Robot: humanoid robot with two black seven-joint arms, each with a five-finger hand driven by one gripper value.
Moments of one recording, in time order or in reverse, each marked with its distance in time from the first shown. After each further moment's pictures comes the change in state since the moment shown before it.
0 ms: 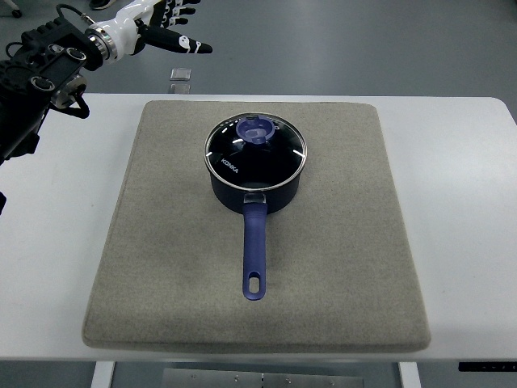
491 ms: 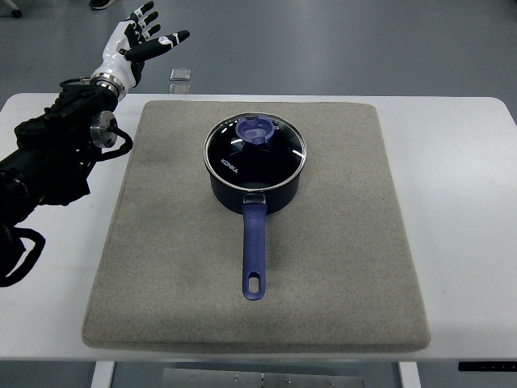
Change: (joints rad) left arm 0.152 -0.073 -0.134 0.006 -0.494 0.256 0.012; right arm 0.000 0.000 0.000 -0.001 0.000 0.000 0.000
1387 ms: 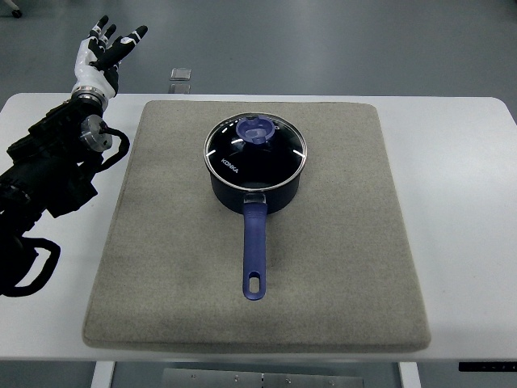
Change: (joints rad) left arm 0.071 -0.044 -0.279 0.064 -0.144 0.103 -0.001; right arm 0.000 0.000 0.000 0.000 0.000 0.000 0.000
